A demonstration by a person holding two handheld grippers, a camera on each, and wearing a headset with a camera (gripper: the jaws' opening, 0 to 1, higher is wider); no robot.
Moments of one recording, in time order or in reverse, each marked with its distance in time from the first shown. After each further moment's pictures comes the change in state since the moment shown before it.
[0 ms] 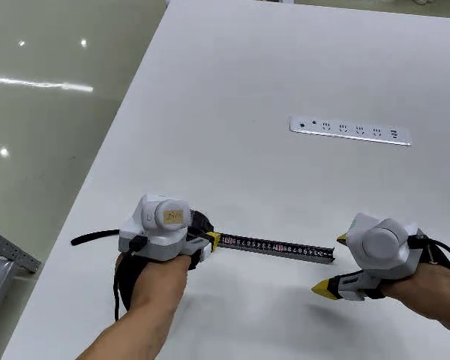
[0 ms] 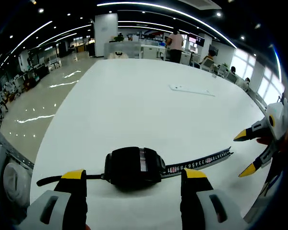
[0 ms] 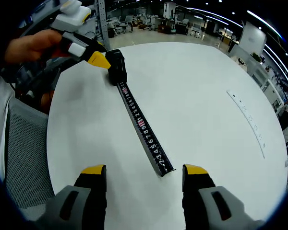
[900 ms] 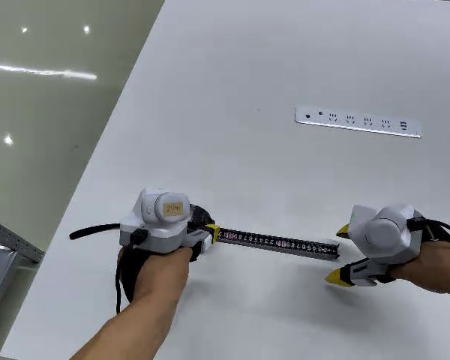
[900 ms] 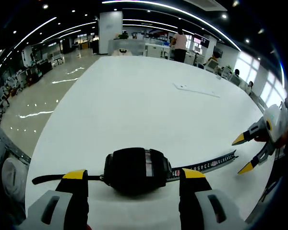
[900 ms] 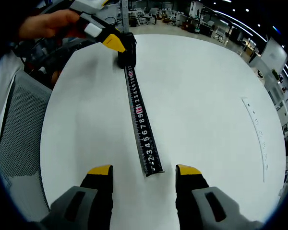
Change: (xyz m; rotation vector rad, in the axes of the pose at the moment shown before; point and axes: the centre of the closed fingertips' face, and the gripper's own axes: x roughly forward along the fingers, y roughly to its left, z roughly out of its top) left arm 0.015 0.004 -0.004 -0.039 0.014 0.014; right arm 0.019 -0.018 -0.015 -0.191 0.070 0.096
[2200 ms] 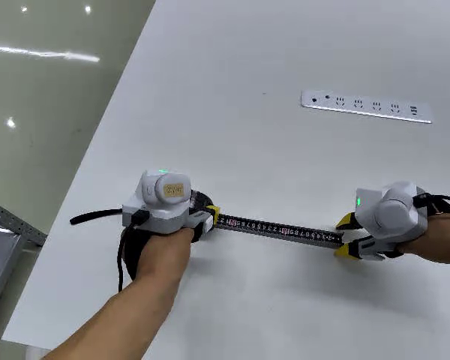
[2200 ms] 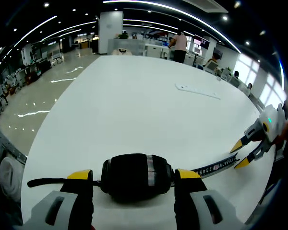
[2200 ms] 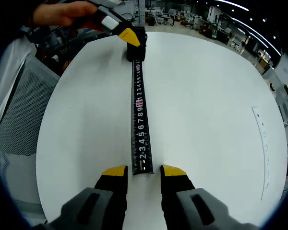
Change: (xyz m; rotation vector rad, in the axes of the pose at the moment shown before) left arm 0.012 -0.001 0.003 -0.012 -0.004 -0.017; right arm 0.010 -0.010 -0.006 -0.128 0.000 0.082
